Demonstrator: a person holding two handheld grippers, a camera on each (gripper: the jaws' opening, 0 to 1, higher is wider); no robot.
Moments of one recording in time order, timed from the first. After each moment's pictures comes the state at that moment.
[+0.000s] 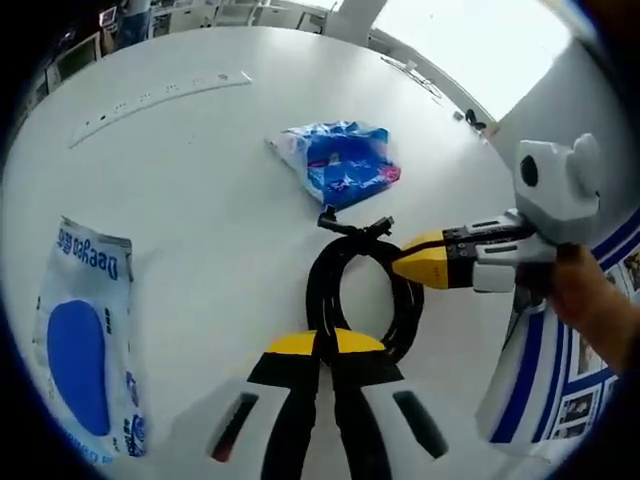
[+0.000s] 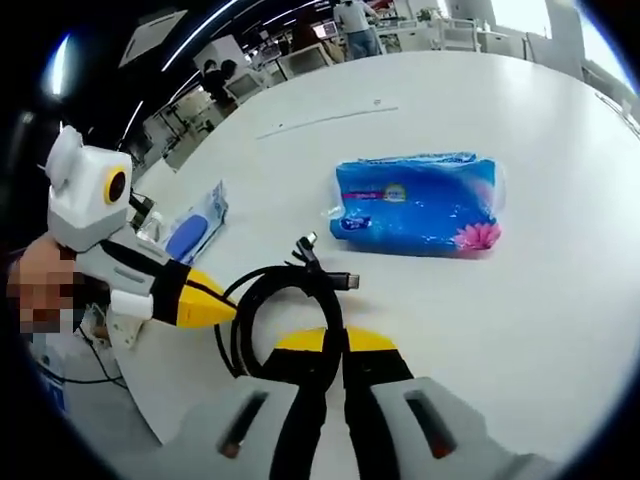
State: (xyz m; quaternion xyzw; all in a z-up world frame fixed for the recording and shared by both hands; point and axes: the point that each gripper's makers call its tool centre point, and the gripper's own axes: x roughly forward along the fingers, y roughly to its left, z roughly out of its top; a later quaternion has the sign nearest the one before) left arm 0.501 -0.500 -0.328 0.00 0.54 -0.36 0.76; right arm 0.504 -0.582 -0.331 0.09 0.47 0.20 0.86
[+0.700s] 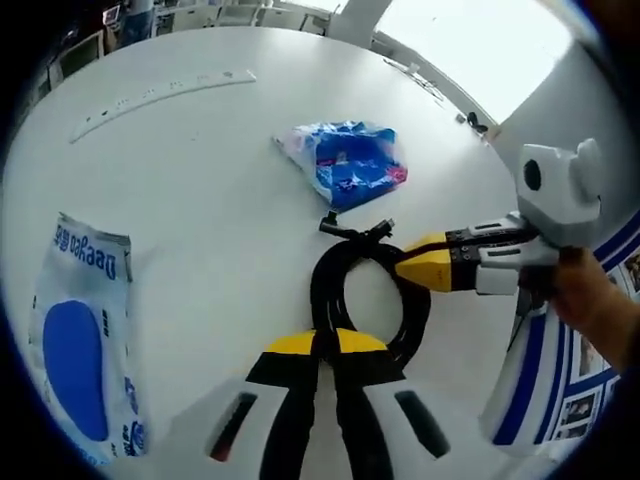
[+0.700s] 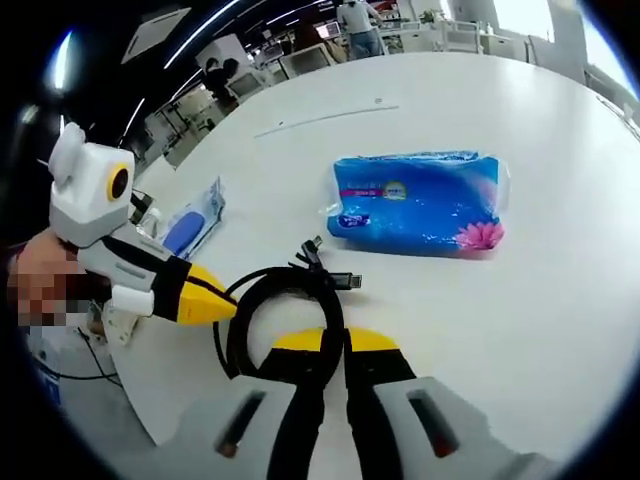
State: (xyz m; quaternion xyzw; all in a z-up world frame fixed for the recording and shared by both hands) left arm 0.504 -0.499 -0.332 0.00 0.53 -0.36 0.77; right arm 0.506 -0.582 -0.334 0.08 0.46 0.20 0.86
